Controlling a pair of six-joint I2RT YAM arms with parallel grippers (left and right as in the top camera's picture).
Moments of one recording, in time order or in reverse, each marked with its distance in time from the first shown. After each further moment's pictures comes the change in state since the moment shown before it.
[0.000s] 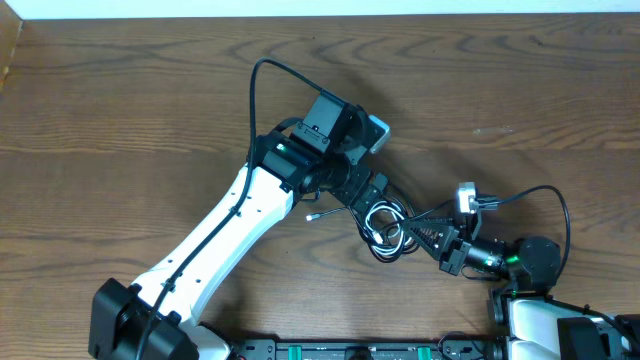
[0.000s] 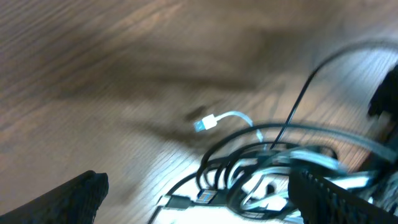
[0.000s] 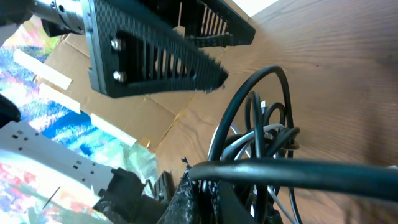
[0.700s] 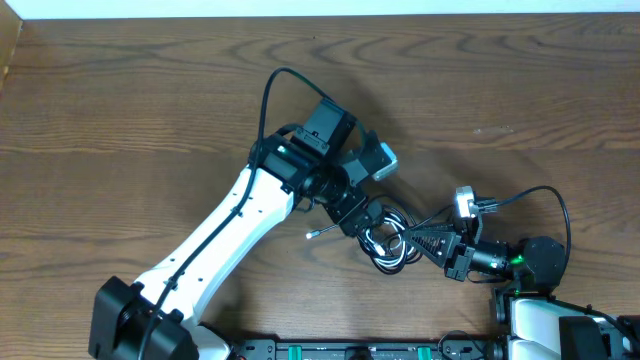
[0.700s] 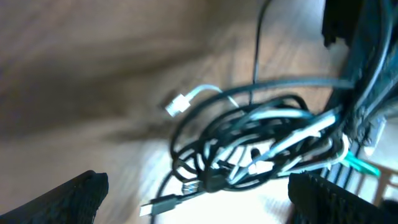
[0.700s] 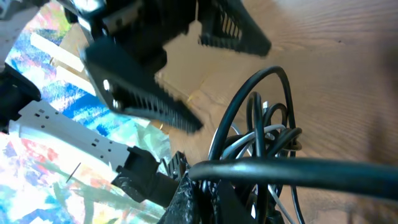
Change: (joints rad) left arm 0.000 0.000 -0.040 -0.095 0.175 0.257; right arm -0.040 0.000 0.000 0.001 -0.139 0.031
